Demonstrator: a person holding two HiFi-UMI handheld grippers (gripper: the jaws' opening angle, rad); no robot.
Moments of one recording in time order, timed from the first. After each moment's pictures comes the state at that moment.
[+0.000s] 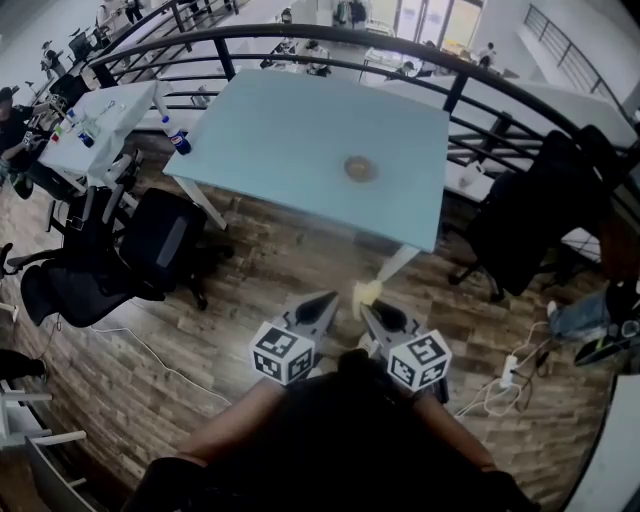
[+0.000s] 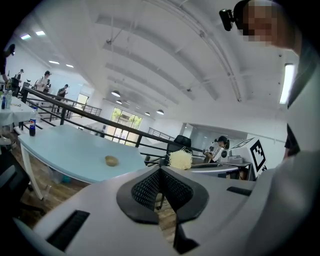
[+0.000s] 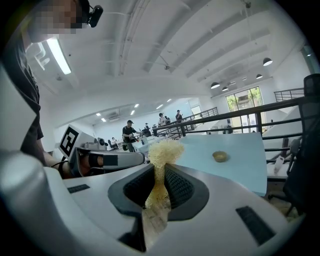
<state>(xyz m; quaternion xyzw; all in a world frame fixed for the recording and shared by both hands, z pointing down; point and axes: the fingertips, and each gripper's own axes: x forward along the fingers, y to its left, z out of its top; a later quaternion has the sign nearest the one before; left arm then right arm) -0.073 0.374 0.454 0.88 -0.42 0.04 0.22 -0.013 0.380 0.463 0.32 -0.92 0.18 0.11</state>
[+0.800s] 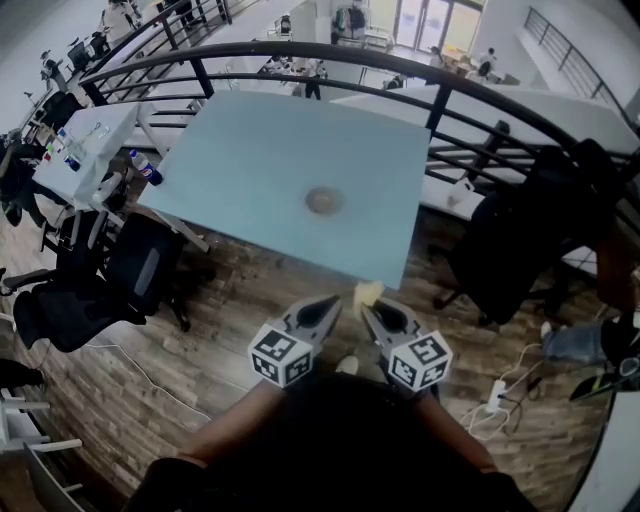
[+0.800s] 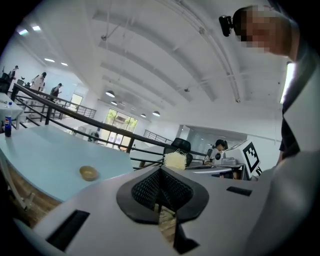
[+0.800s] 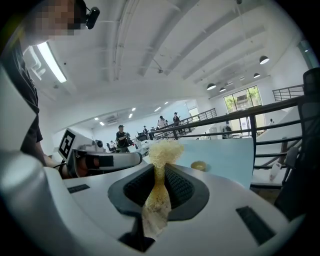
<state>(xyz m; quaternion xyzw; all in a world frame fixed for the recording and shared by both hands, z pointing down) 0.060 0.232 0.444 0.89 -0.41 0.02 0.22 0.116 0.232 0.459 0.33 -0.92 0.20 0.10</state>
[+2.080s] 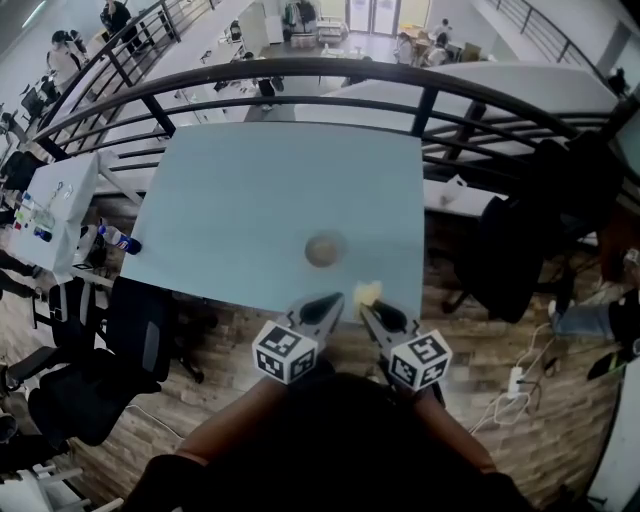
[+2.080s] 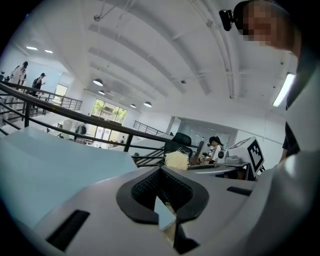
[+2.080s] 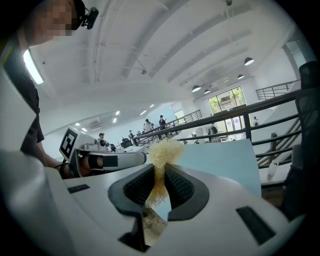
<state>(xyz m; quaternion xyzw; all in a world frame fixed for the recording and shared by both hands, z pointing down) -0.002 0.028 0.465 0.92 -0.33 0.08 0.22 0.046 0.045 0.469 0.40 -0.88 0.23 0.08</state>
